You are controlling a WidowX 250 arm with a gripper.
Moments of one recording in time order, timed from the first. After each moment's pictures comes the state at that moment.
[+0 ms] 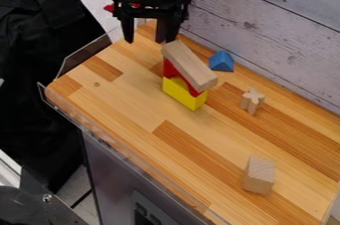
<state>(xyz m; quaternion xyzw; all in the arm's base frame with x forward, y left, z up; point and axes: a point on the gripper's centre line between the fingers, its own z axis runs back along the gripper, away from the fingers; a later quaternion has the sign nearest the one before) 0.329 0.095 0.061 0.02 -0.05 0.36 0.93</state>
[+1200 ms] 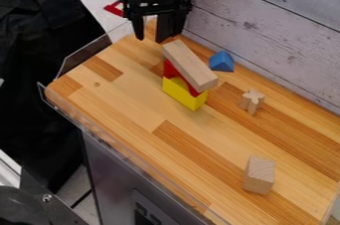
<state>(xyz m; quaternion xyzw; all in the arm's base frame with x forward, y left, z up) 0.363 0.094 0.046 -0.01 -0.07 0.41 0.91</state>
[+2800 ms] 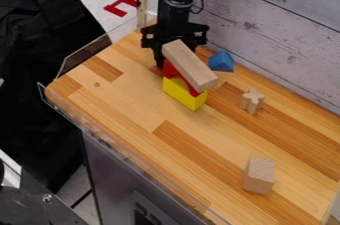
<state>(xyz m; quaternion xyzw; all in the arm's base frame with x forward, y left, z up) 0.357 0.075 0.000 0.01 0.00 0.42 0.91</state>
